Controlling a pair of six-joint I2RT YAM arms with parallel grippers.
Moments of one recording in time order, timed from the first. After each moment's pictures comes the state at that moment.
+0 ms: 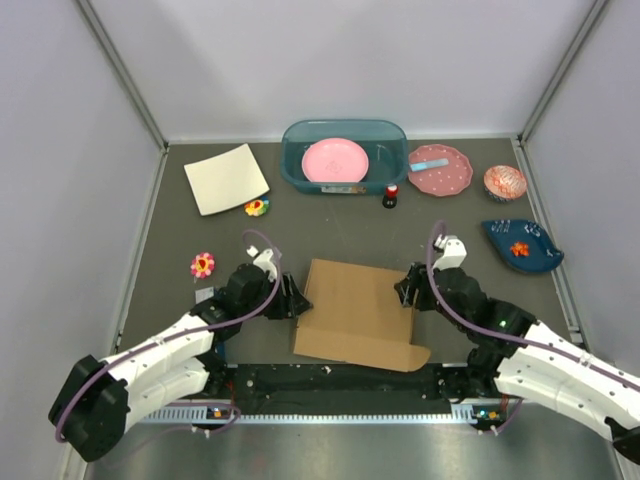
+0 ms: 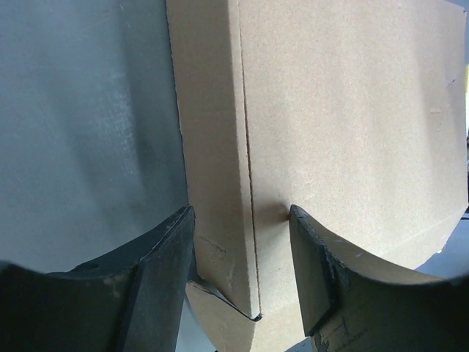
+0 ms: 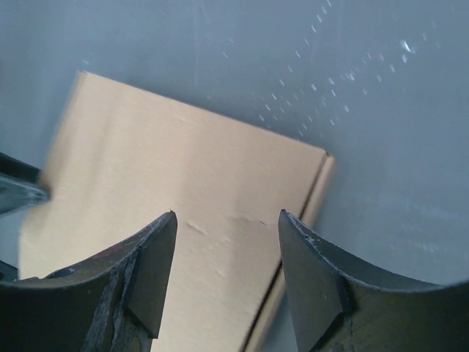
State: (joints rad) left arm -0.64 0.89 0.31 -0.05 0.22 -0.72; right arm 0.89 0.60 0.49 -0.40 0.38 0.62
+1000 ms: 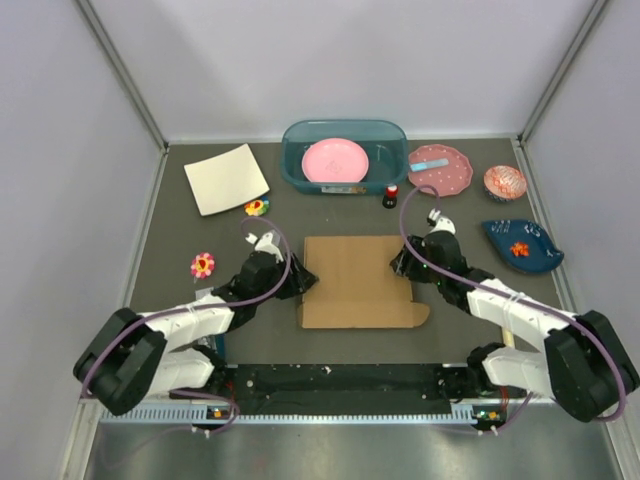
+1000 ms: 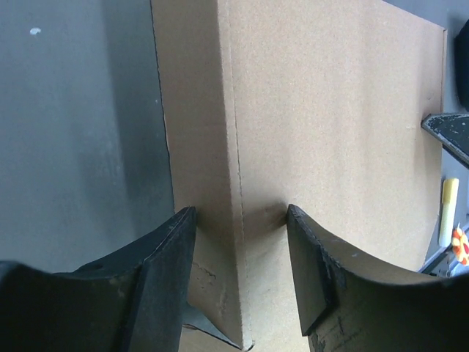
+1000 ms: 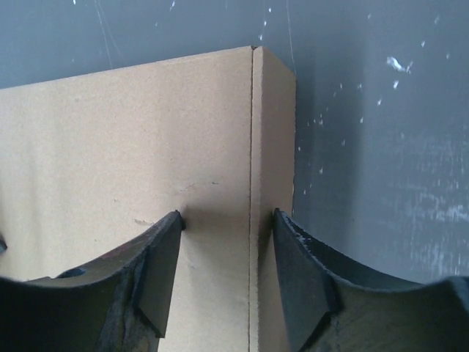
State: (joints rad) left arm -0.63 1.18 0.34 0.28 0.06 -0.85; right arm 0.51 1.14 0.47 0.00 0.07 0.65
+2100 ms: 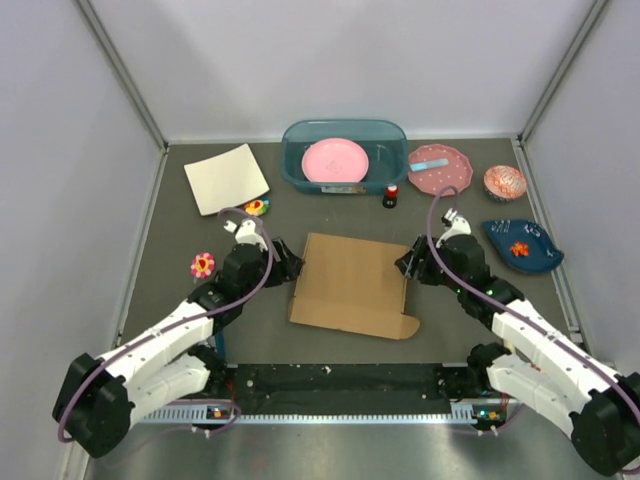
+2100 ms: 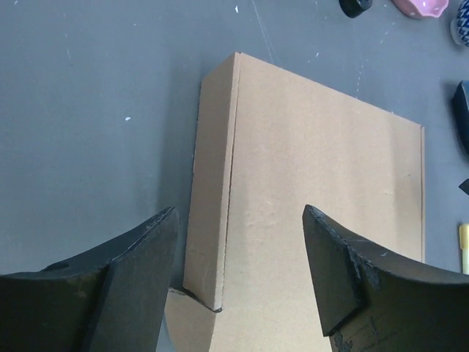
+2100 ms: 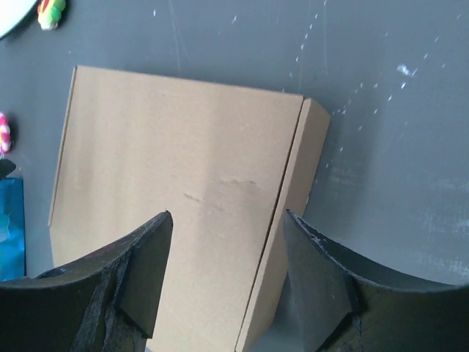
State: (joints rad) left arm -0.60 0.95 0.46 0.00 -0.12 -0.74; right arm 0.48 0.86 0.50 -0.18 0.01 0.62
